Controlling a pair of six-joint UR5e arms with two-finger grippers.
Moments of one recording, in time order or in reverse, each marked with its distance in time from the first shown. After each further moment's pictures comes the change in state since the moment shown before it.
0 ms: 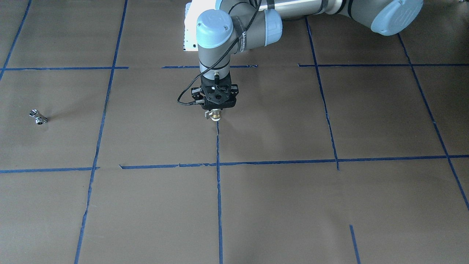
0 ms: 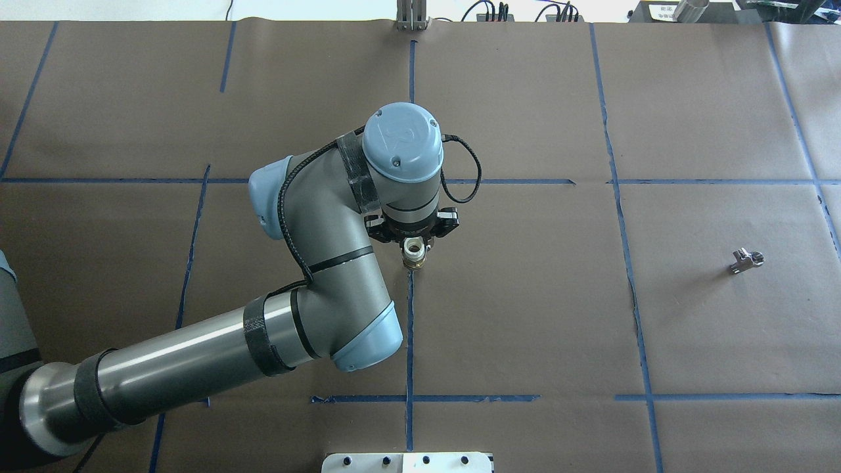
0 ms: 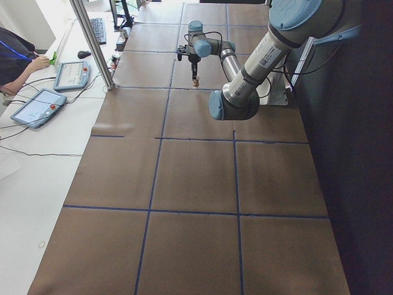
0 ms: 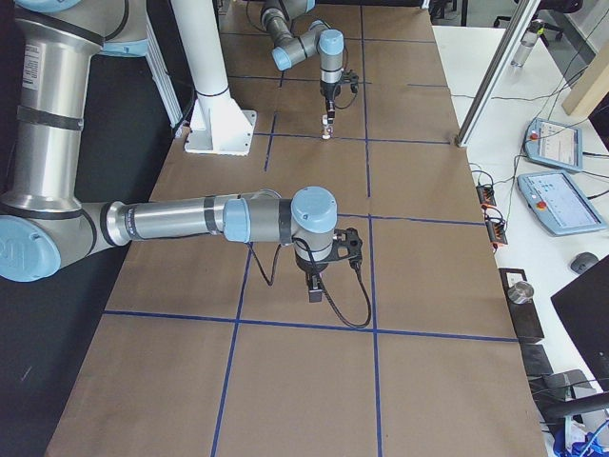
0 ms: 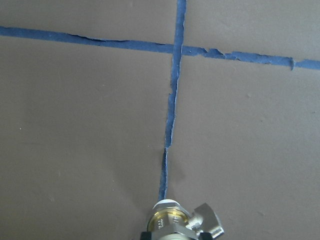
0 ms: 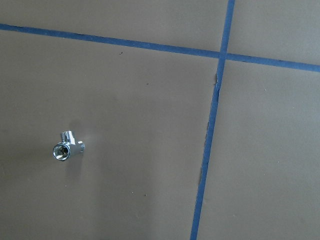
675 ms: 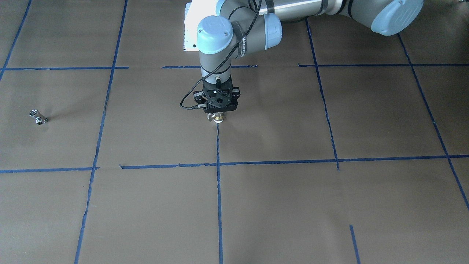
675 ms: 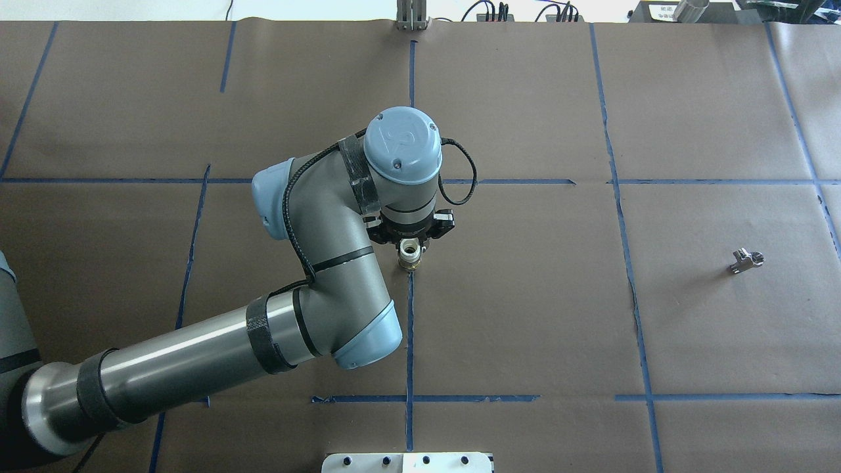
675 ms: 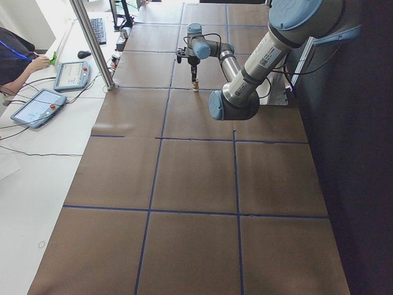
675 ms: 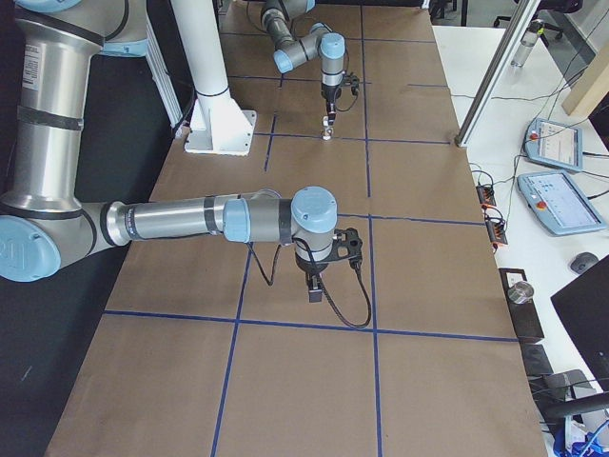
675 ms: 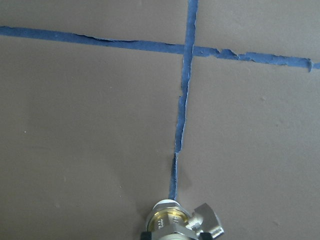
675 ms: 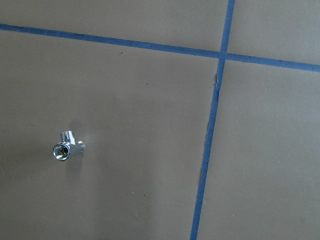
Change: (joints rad) left arm 0.000 0.001 0.022 -0.002 0.000 0.000; right arm 0.000 0.000 0.000 0.000 0.000 0.000
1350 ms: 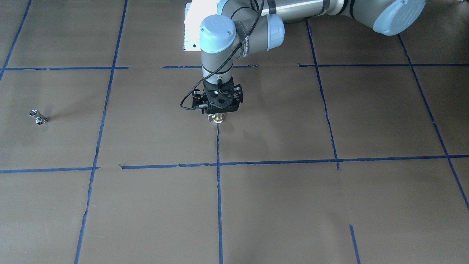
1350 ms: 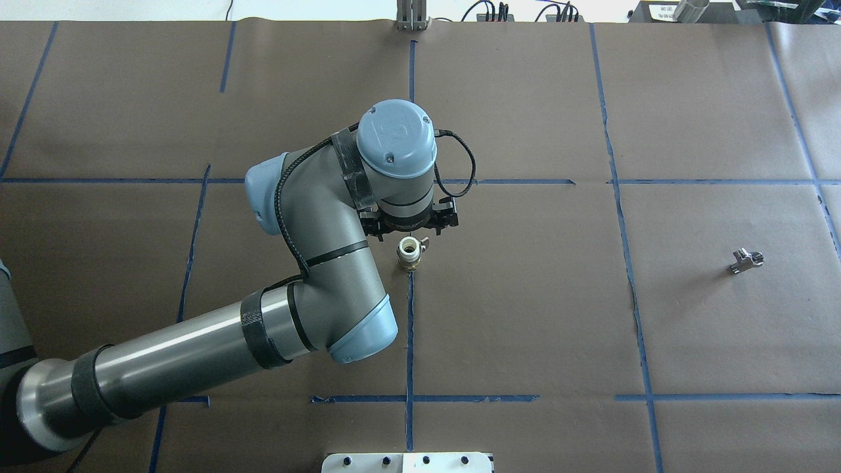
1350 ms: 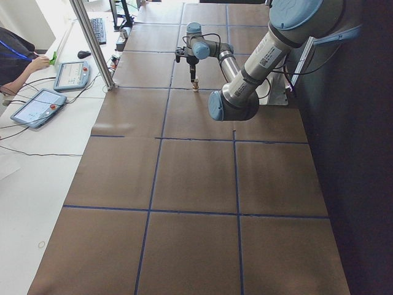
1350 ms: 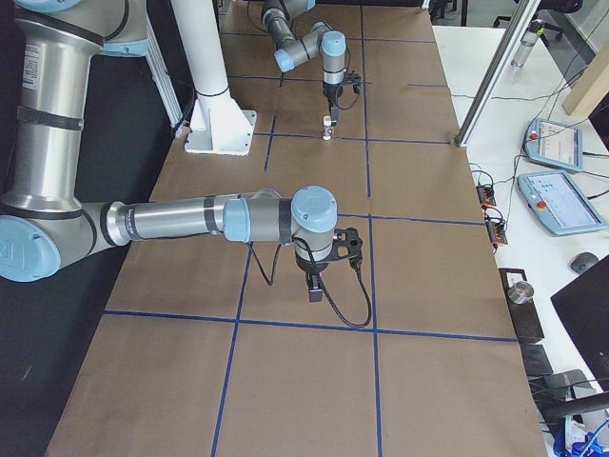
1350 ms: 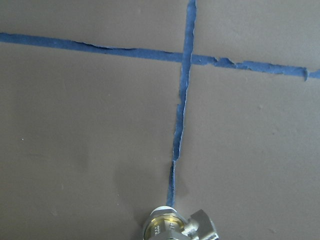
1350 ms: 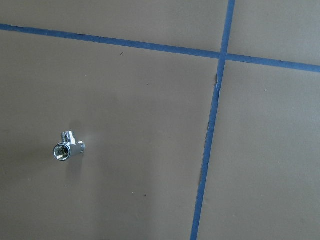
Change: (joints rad) left arm -0.022 0.010 -0.027 -0.018 0.003 -0.003; right arm 0.000 0.000 0.001 0.000 0.000 0.000
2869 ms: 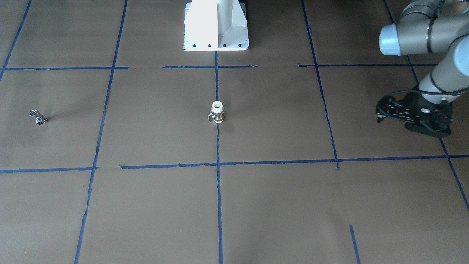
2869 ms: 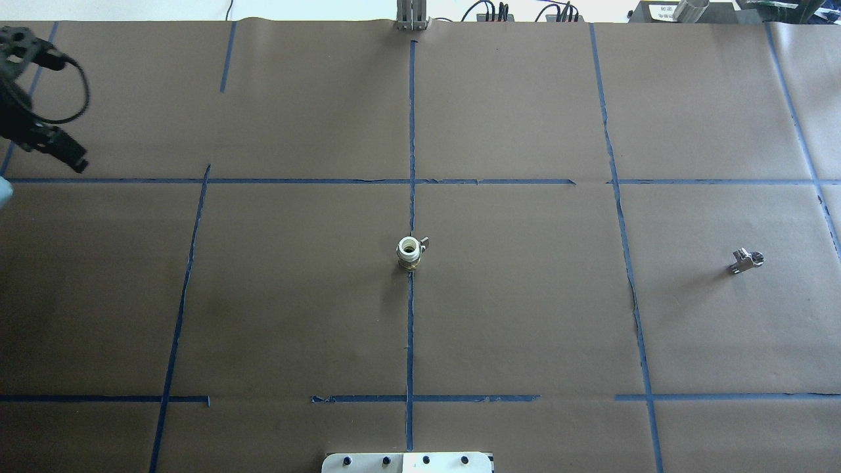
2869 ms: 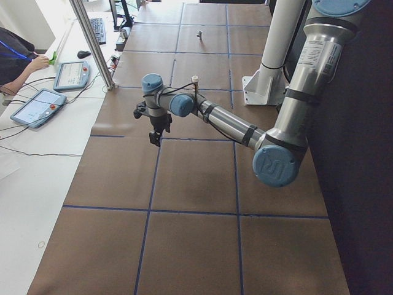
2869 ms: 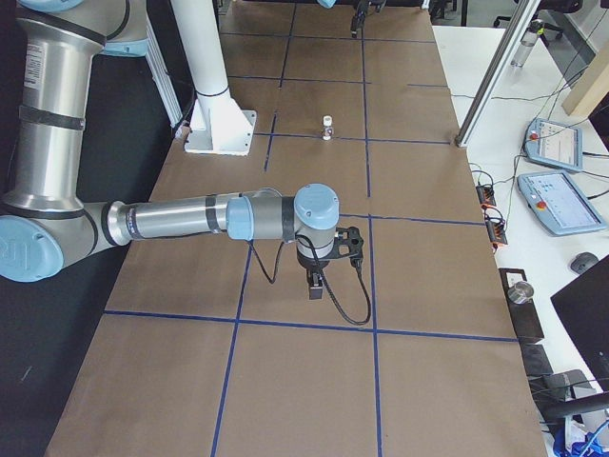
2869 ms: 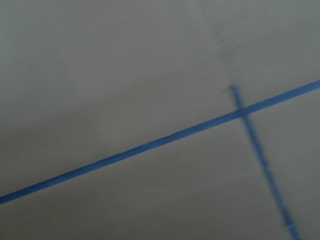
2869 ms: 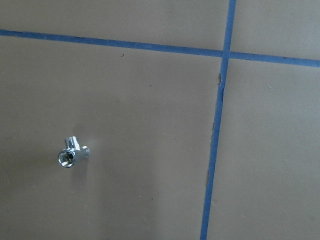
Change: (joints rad) left arm -0.671 0.730 -0.254 0.016 -0.352 1.217; right arm -0.034 0.005 0.002 0.027 -0.001 0.097
